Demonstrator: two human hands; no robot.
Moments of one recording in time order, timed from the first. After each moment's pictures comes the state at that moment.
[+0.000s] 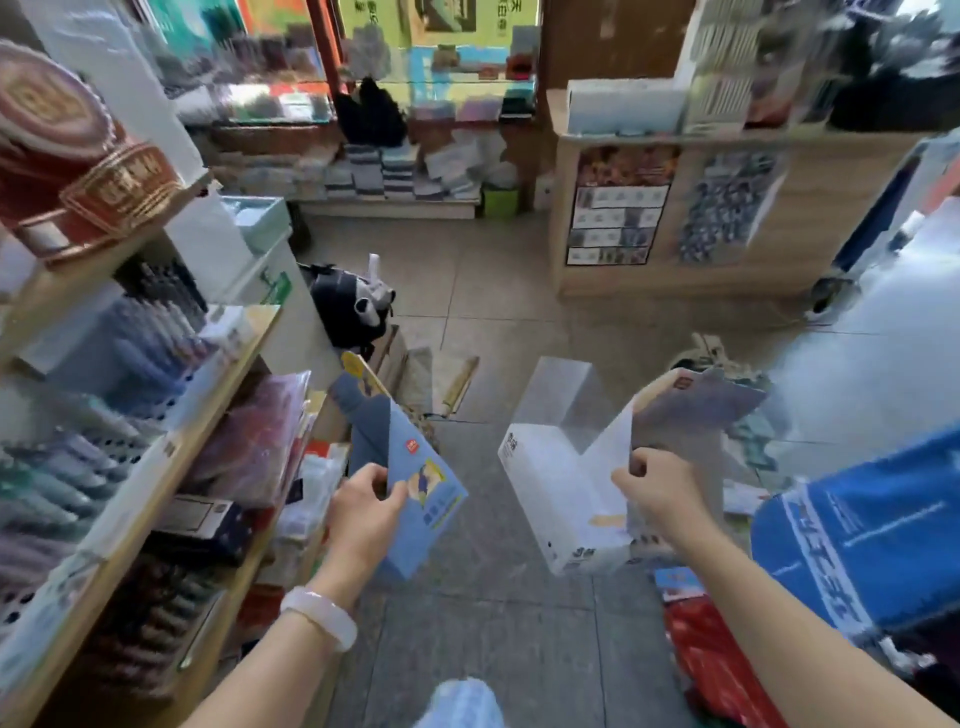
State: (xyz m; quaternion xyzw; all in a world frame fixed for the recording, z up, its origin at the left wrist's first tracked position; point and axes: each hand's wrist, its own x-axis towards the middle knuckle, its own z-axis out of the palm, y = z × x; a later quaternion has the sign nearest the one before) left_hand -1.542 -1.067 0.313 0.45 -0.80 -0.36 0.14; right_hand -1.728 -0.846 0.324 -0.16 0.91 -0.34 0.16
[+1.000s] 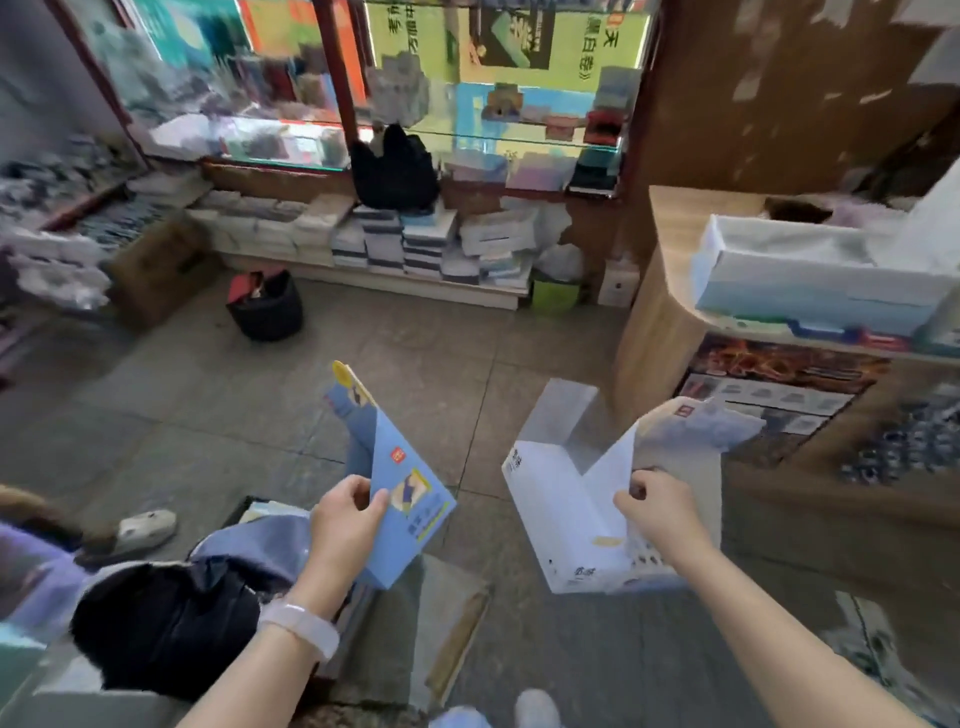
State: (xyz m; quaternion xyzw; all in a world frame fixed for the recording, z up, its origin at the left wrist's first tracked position) left_hand -2.229 -1.650 0.289 0.53 -0.71 -0.43 0.19; right_hand -2.462 -1.441 0.297 -0.21 0.91 -0.28 0.21
